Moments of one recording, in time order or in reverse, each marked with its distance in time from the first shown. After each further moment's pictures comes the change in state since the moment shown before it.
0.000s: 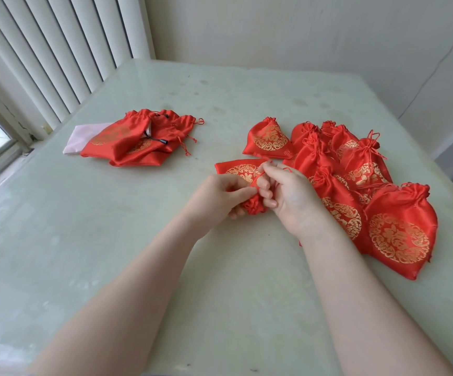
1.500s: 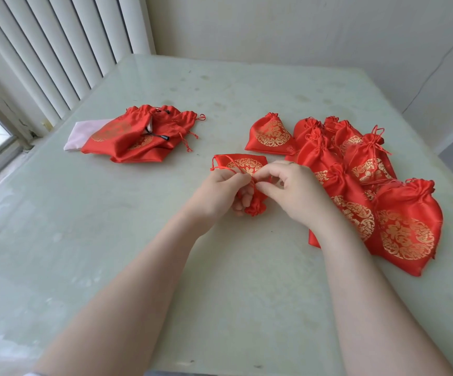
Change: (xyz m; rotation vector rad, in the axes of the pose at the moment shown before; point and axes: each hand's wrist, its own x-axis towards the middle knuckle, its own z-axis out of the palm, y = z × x) left_hand 0.004 0.002 0.001 -0.172 -0.002 -0.024; right_hand -0.006 -0.005 -0.016 -1.095 -0.073 -0.497
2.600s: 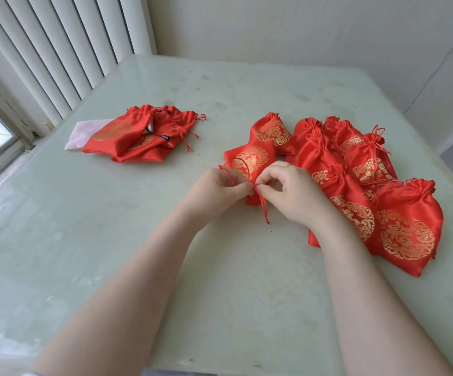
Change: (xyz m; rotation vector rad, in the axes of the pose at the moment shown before) left_hand 0.000 -0.004 -0.008 0.284 0.079 0.050; right_hand 0.001 0.004 0.002 -0.035 -0.025 -0.001
